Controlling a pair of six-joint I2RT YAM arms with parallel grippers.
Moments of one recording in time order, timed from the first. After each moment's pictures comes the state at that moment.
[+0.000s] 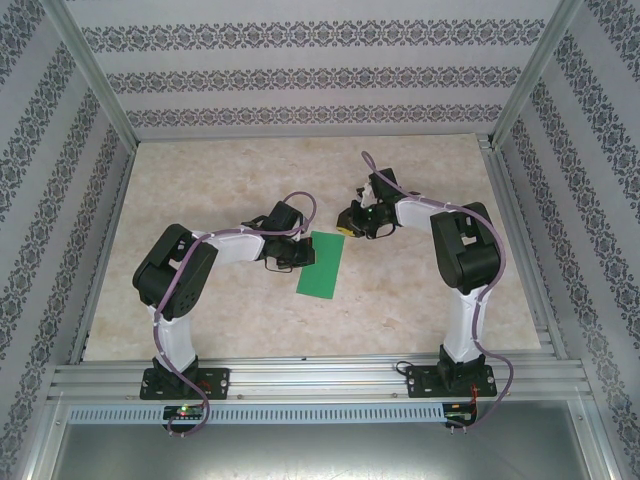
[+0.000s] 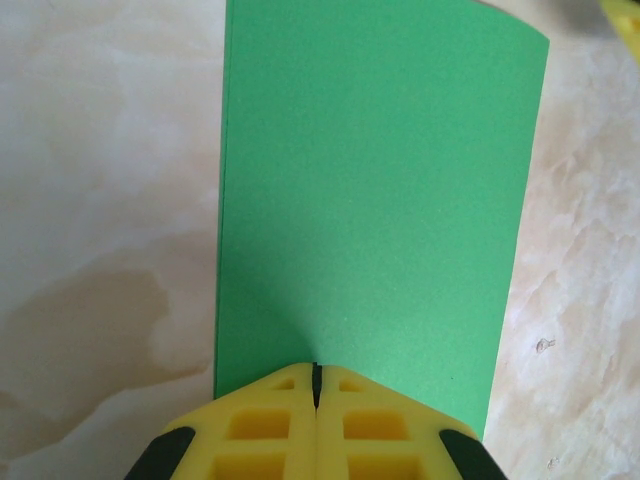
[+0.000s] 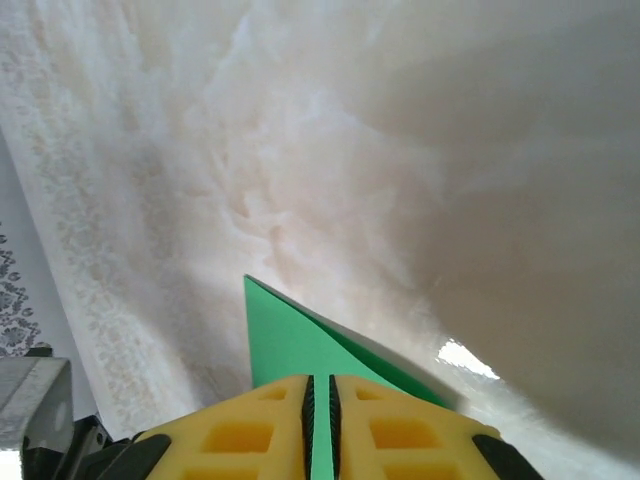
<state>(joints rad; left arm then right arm) -0.54 1.89 1.06 -0.22 0.37 -0.63 0.30 2.02 1.25 -0.27 -0.67 0.72</state>
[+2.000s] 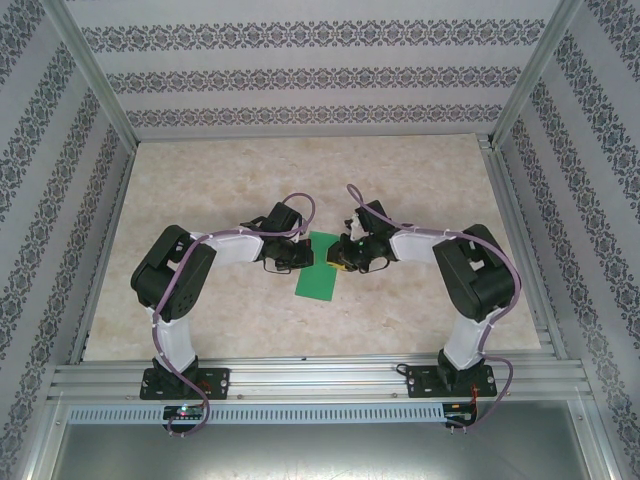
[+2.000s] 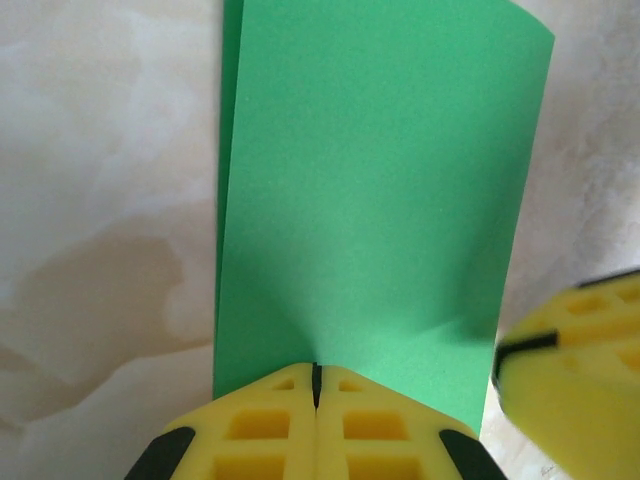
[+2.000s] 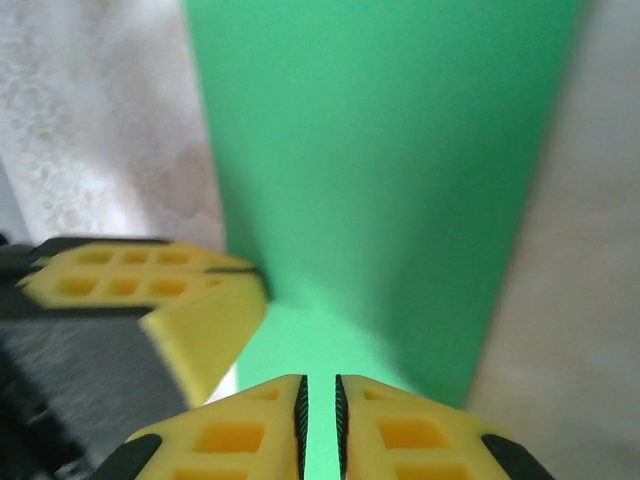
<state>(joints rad) -0.54 1.88 1.04 -0.24 0.37 -0.63 0.48 1.80 0.92 -0.13 -0.64 0.81</state>
